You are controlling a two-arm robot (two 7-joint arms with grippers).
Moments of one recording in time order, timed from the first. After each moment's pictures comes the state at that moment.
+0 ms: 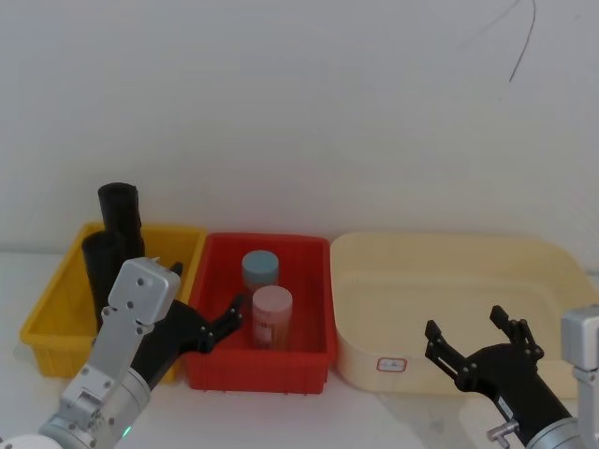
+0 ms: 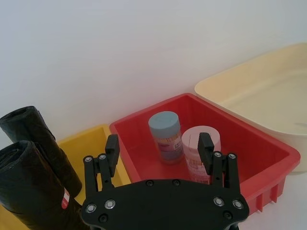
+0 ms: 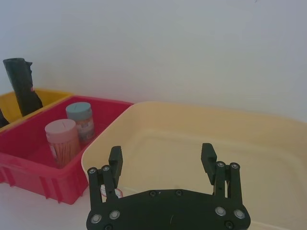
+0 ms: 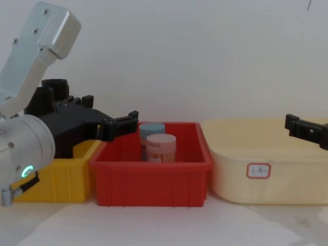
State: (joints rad) left arm -0.24 0.38 0.45 -1.63 -0.20 0.01 -0.01; right arm -0.01 0.34 -0.23 -1.77 0.29 0.03 0.07
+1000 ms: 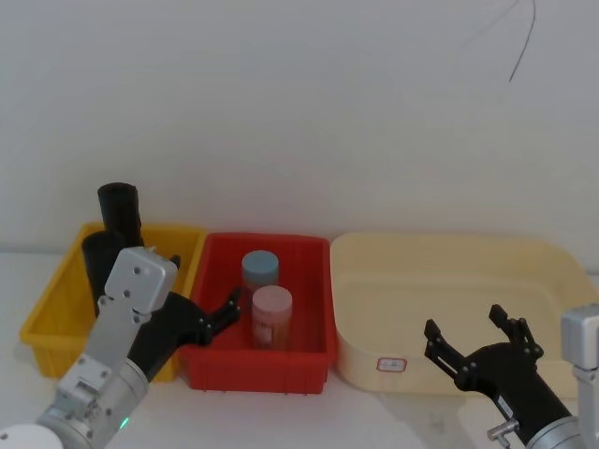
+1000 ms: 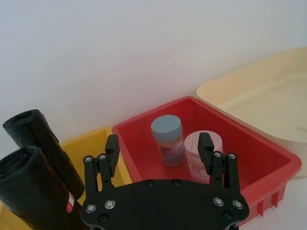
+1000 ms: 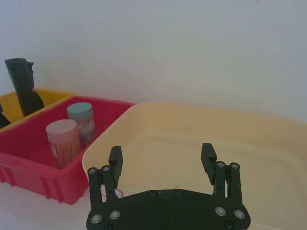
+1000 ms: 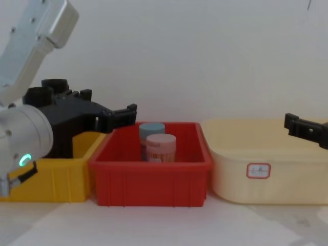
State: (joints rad) left arm -0.24 0.38 0.44 -1.65 -0.21 0.05 -0.01; right arm -0.01 0.34 -0.22 -1.77 0.29 0.03 0.07
